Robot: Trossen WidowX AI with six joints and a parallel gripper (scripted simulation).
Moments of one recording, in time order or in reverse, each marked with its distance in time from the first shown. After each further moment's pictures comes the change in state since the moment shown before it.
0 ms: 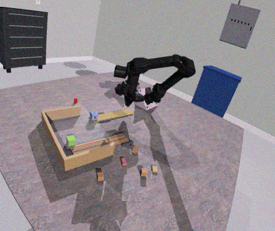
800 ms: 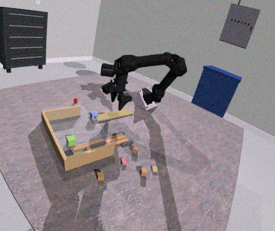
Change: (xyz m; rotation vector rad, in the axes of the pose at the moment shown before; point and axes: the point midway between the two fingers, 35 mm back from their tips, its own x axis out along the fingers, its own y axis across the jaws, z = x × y) arm -0.011 0.005 0.078 0.109 -0.004 -0.004
